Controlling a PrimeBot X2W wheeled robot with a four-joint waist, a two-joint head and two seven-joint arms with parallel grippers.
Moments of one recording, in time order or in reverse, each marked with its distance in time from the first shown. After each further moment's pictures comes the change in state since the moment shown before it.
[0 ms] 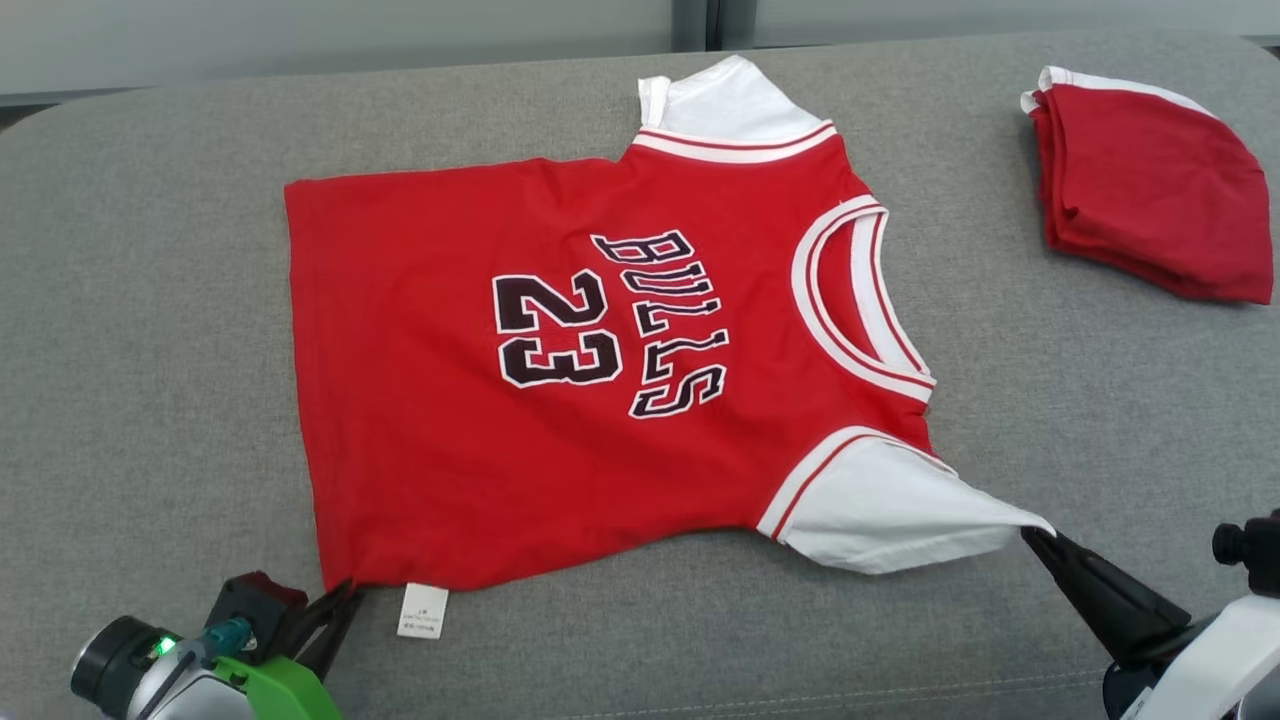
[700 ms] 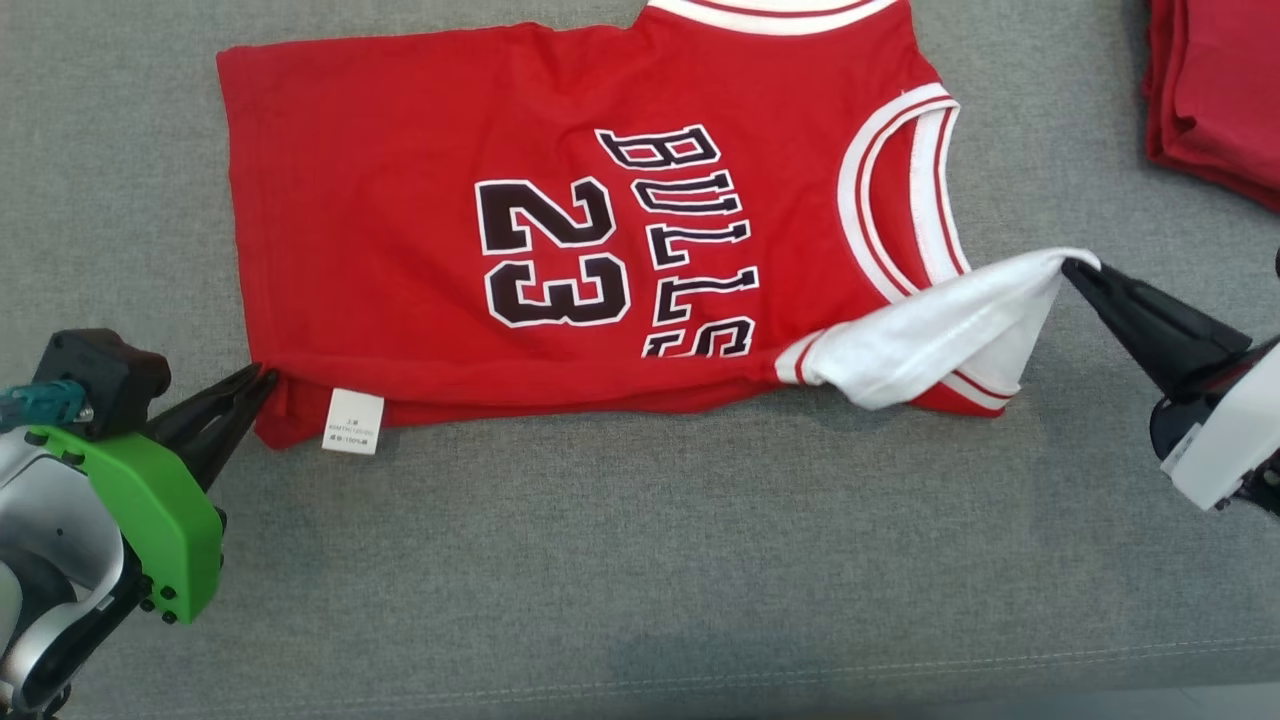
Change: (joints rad) left arm -0.242 0.243 0.052 -0.346 -0.300 0.000 0.328; right arm -0.463 -0.107 -0.002 0.067 0.019 0.018 0.182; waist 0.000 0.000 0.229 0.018
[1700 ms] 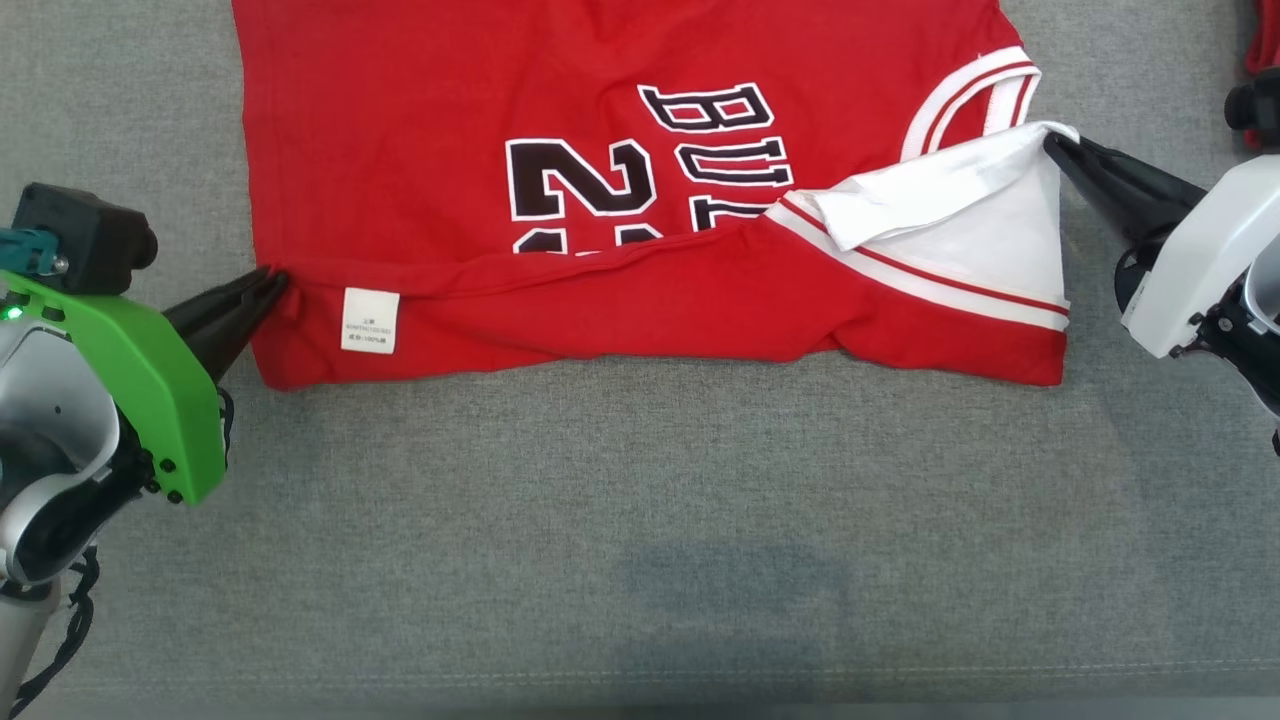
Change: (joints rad) left arm -0.228 -0.073 -0.024 0.108 -0.163 0.000 0.157; right arm -0.370 0.050 0.123 0.304 -0.091 0.017 0.064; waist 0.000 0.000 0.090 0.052
